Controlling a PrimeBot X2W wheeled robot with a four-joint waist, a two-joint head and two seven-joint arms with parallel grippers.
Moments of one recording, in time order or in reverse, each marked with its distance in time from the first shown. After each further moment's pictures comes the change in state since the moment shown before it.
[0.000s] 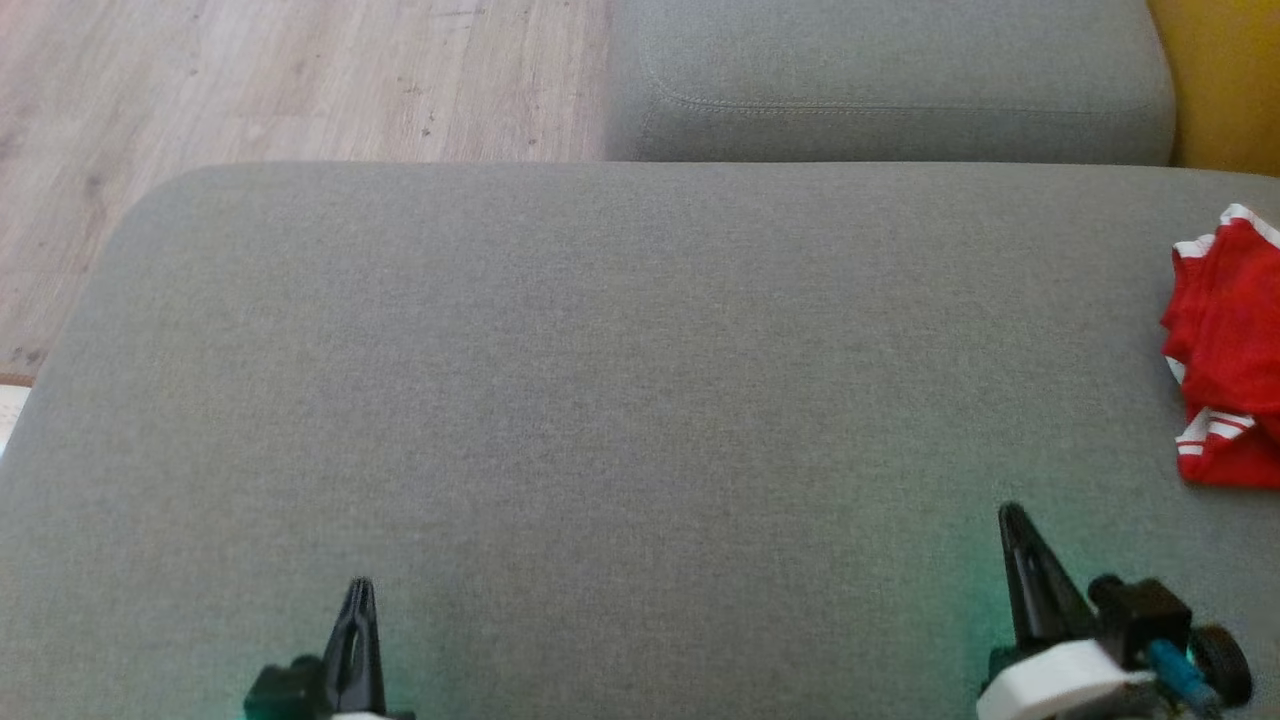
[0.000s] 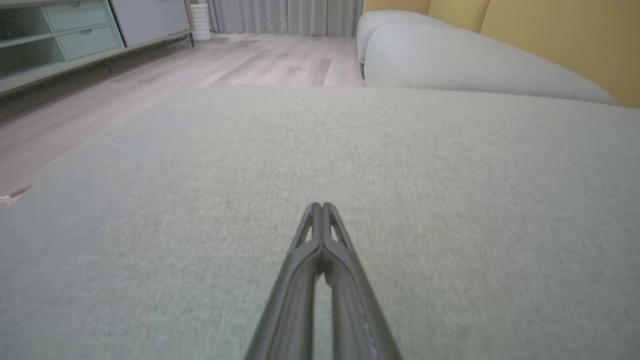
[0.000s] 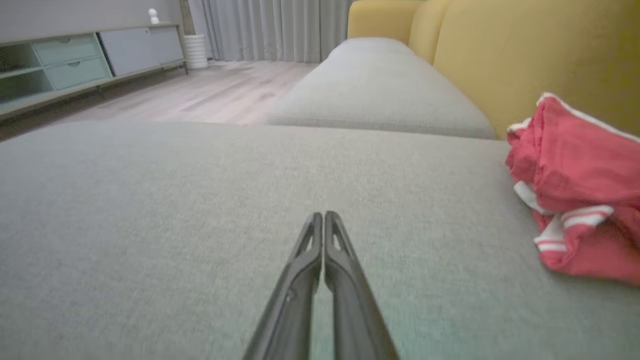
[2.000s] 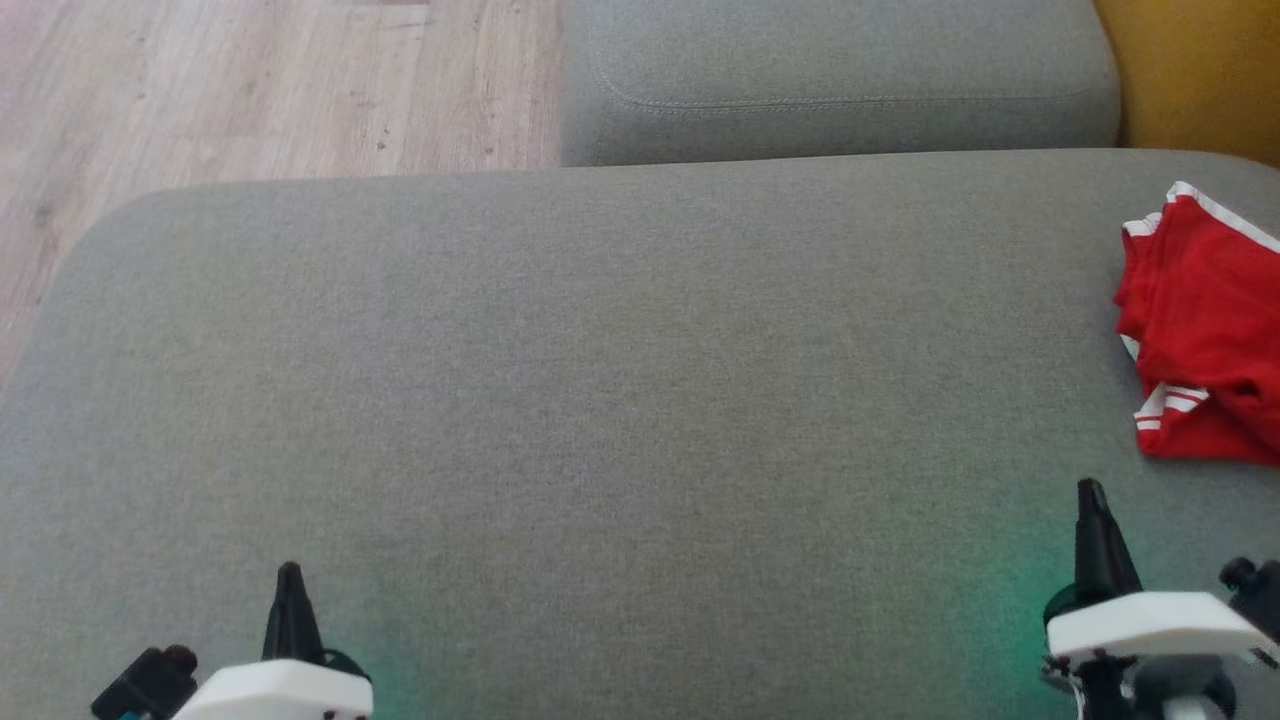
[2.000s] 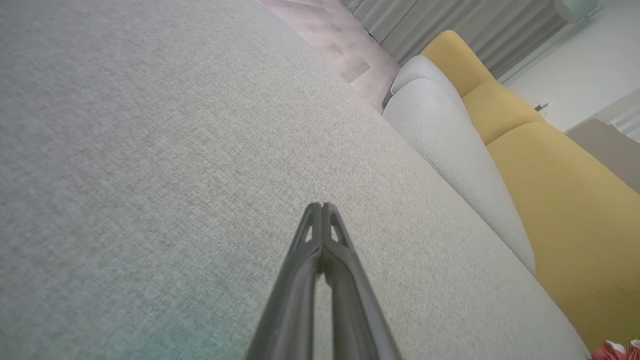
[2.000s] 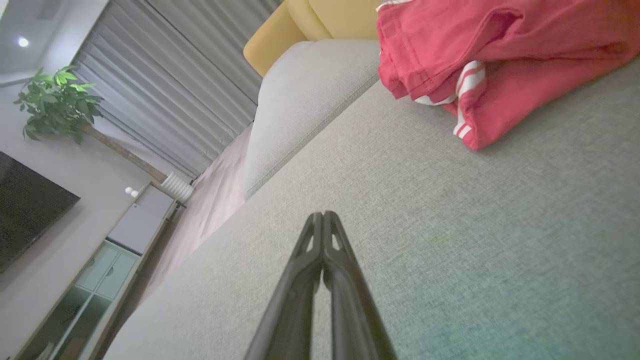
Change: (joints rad) left arm -0.027 0.000 0.073 -0.072 -0.688 -0.063 0.172; right arm -0.038 0.000 -0.057 -0.012 0.751 0.000 0.168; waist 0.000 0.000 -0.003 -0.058
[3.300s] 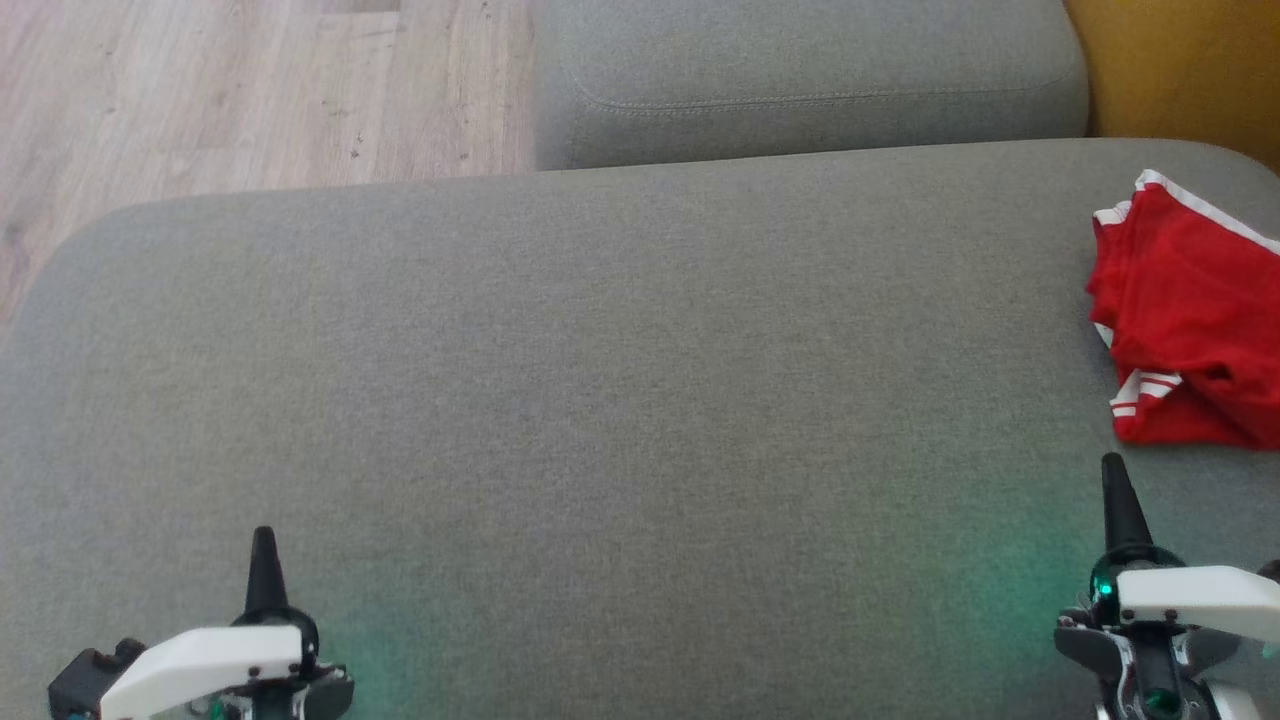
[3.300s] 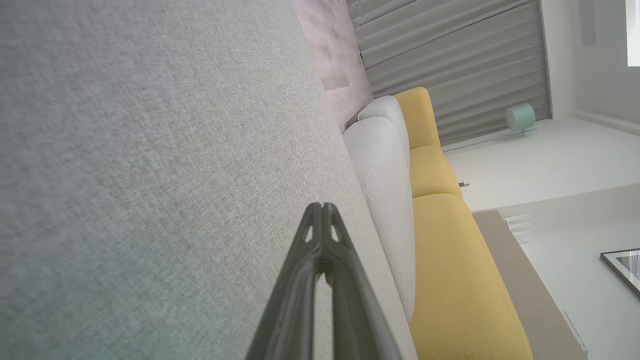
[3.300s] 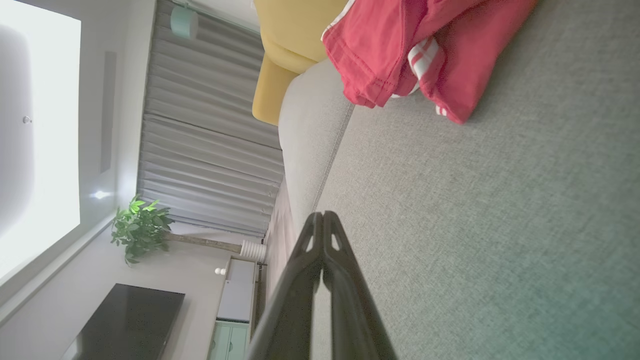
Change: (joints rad) left arm -0.043 -0.001 0.060 -0.060 -0.457 -0.044 0.109; right arm -0.049 0.000 -0.038 -0.017 0.499 0.000 0.108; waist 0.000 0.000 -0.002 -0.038
